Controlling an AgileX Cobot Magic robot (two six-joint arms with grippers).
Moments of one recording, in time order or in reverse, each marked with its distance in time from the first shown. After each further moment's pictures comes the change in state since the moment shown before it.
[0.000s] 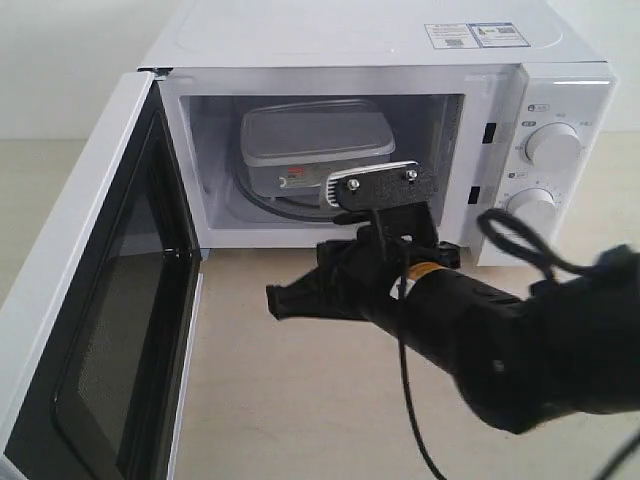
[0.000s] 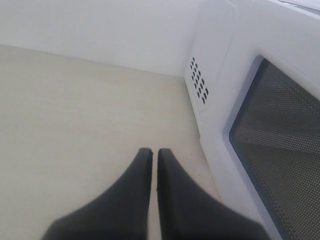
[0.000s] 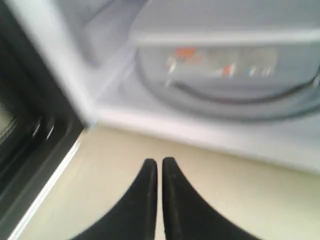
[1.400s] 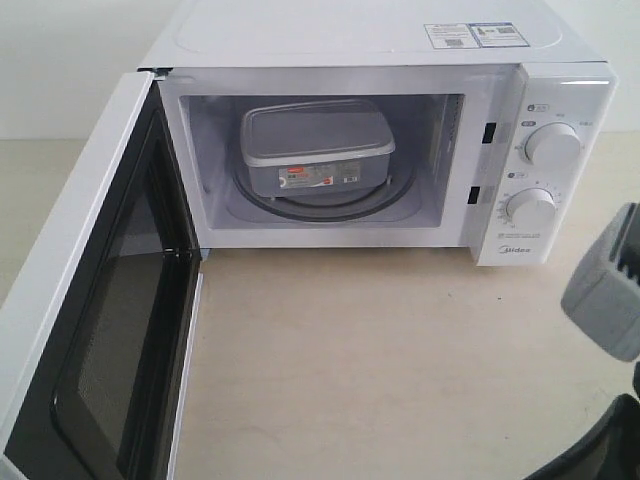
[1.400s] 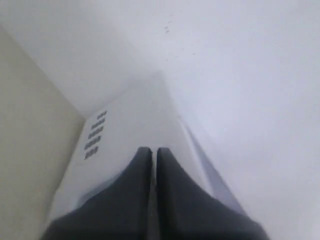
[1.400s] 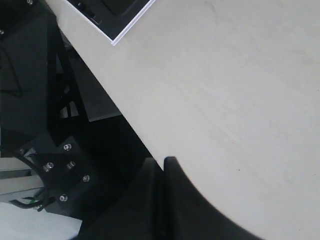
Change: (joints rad) left arm 0.000 0.000 -0.069 -0.483 -0.153 -0.284; right arm -0.107 -0.919 -0.004 -0.126 1.628 -0.068
